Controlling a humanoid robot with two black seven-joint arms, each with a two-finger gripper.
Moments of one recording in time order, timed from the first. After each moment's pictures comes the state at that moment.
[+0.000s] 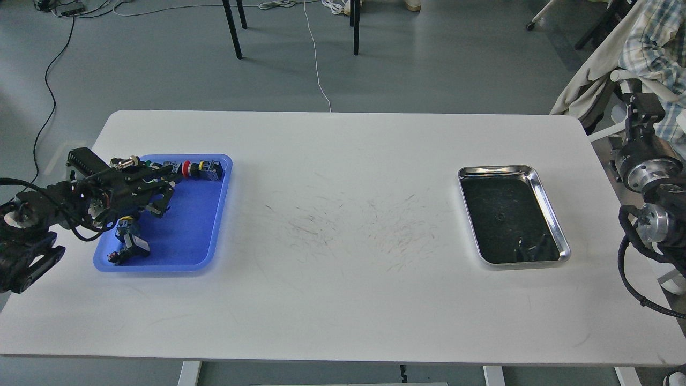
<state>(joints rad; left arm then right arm) -0.84 0.51 0.00 -0.42 1.84 0.40 -0.49 0.70 -0.63 0.51 0.78 -0.26 -0.23 0.30</state>
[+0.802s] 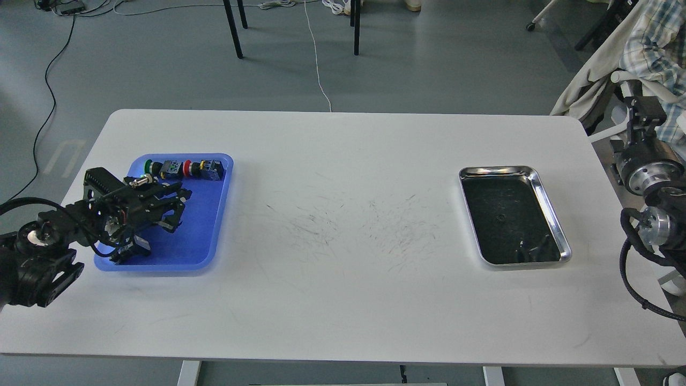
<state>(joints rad) -0.79 0.44 0.00 -0.37 1.80 0.41 -0.49 0.69 -0.63 0.51 0.78 -0.26 -0.23 0.30</state>
